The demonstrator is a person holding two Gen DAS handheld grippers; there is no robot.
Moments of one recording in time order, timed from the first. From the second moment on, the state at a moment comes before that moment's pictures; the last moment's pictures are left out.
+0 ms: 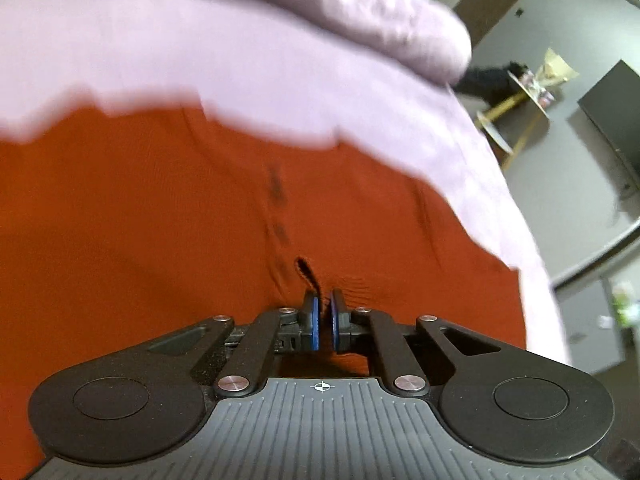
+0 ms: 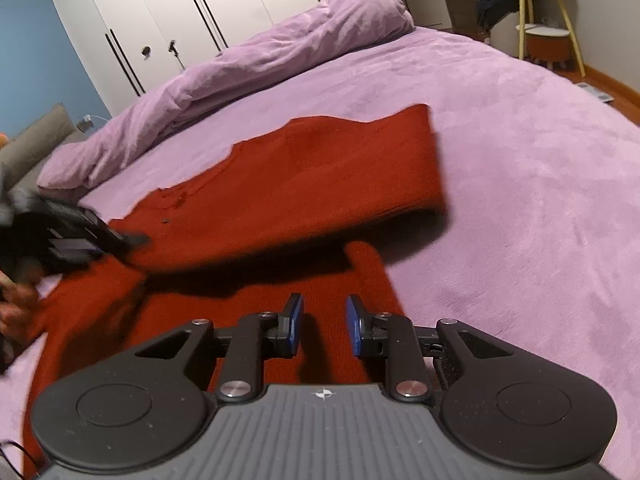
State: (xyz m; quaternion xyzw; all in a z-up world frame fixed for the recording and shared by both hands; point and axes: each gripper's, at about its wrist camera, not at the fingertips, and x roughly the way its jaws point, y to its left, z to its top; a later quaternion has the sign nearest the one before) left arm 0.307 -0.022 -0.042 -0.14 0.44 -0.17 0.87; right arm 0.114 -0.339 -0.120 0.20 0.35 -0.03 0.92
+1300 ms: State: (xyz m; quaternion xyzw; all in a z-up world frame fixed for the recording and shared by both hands) left arm 0.335 0.035 -0.062 0.07 0.39 -0.07 0.91; right arm 0.196 -0.333 -0.082 0.19 0.28 0.01 0.94
